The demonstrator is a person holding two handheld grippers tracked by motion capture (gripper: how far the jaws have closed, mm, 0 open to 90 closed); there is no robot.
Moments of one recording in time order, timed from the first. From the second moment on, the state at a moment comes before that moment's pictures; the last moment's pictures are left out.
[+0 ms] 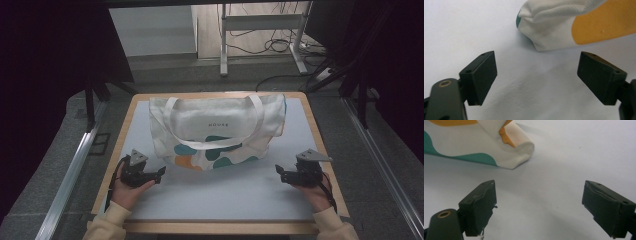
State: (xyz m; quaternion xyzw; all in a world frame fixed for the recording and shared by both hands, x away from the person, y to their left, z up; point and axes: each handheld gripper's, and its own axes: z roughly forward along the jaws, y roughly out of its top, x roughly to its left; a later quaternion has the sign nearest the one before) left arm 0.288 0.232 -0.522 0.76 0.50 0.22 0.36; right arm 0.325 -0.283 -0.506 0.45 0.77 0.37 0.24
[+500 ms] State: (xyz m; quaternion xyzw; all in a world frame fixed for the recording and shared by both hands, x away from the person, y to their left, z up) left arm 0.278 0.239 -0.517 0.74 0.51 0.22 0.38; right arm 0.324 -0.279 -0.504 0.44 0.77 0.39 0.24
